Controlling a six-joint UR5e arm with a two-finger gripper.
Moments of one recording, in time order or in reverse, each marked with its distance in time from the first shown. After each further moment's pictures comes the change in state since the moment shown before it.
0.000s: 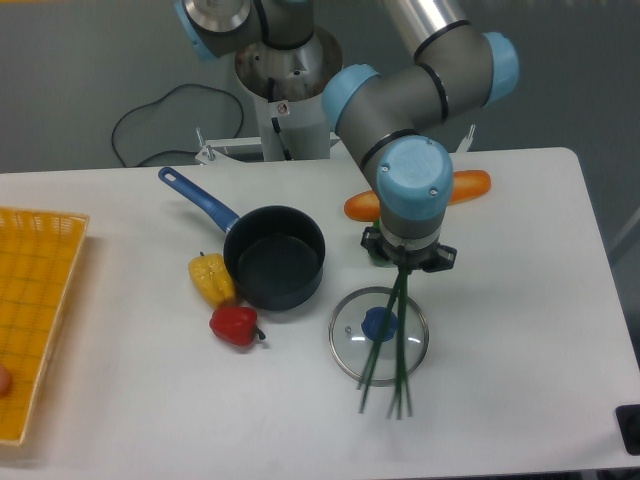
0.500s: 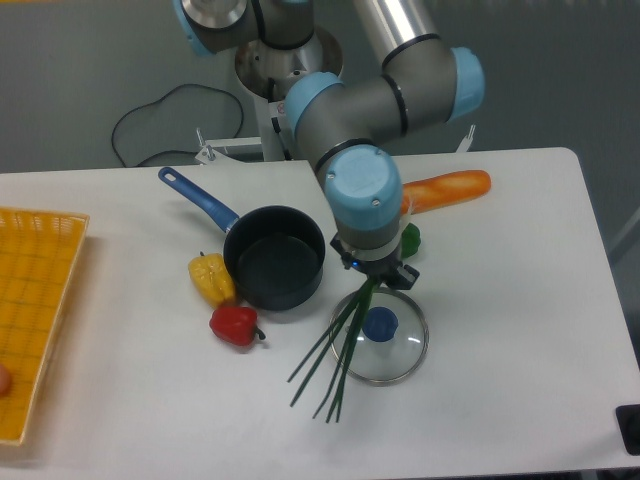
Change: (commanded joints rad) arm -0.080 -0.002 -0.026 -0.011 0.083 0.041
